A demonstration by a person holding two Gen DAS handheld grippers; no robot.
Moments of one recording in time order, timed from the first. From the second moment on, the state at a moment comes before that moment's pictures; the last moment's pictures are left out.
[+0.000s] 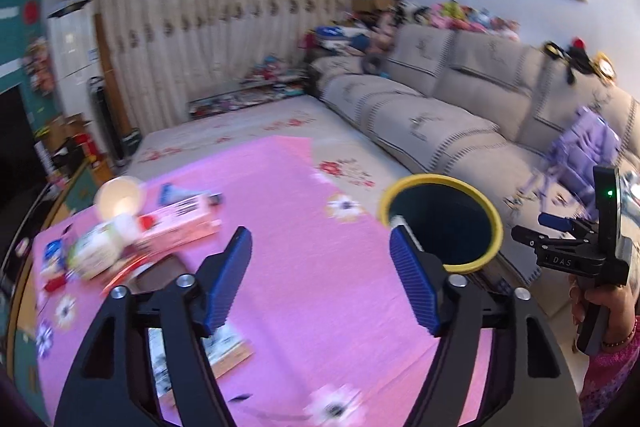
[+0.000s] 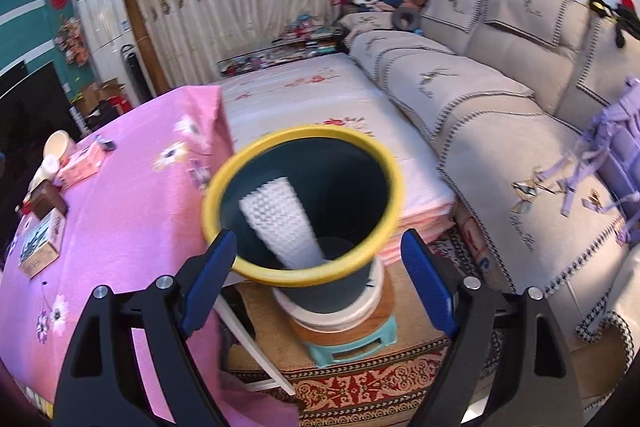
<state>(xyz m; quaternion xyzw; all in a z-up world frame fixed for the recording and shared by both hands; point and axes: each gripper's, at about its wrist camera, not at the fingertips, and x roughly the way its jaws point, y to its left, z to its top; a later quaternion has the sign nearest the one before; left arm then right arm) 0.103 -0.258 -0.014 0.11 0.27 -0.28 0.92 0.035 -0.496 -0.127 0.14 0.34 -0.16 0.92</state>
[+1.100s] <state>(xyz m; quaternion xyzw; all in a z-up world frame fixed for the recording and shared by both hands) 0.084 -0.023 -0.040 -0.02 0.29 -0.09 0.95 0.251 -0.171 -0.113 -0.02 0.40 0.13 0.91</state>
